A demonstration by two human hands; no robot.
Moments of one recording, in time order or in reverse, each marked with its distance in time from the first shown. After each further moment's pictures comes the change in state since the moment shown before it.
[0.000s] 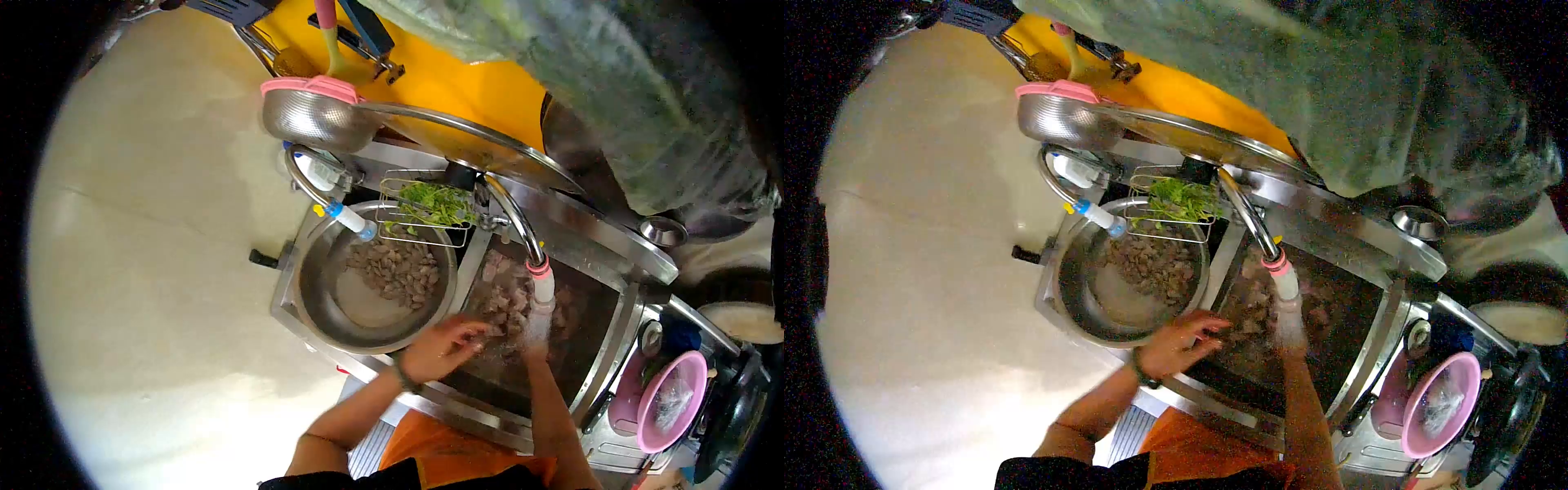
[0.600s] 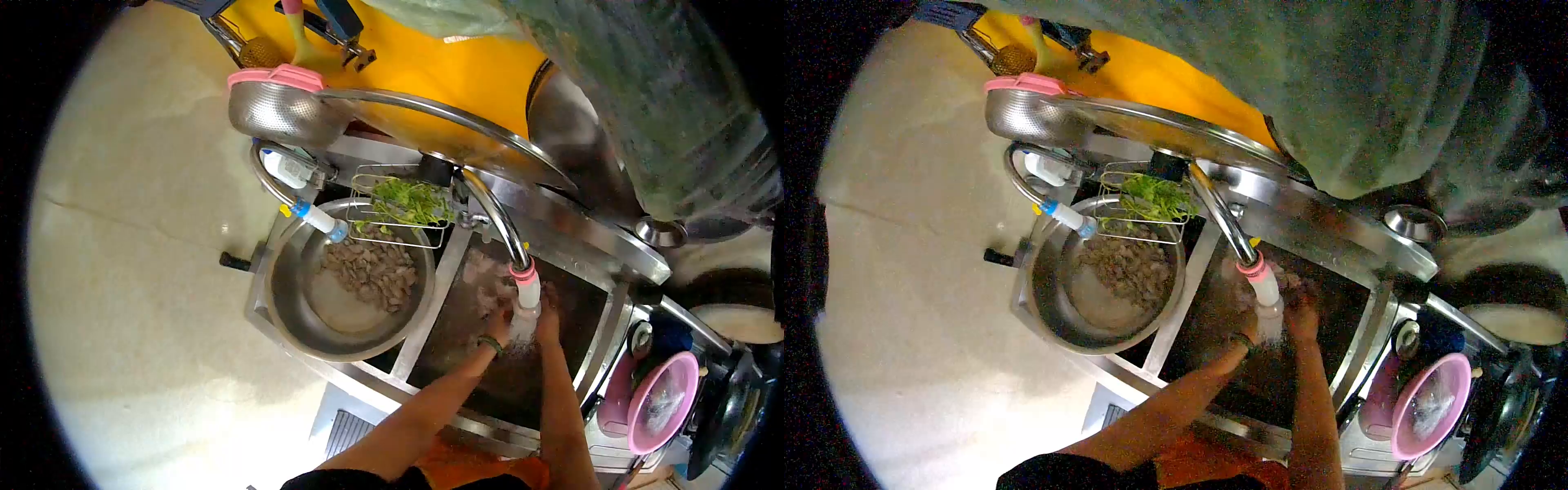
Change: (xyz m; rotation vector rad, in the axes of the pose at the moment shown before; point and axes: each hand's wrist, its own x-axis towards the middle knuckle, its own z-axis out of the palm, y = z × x) left_hand 0.183 -0.268 0.303 -0.544 0.356 -0.244; right_hand 0.050 0.035 -0.073 0.154 0.359 -0.094
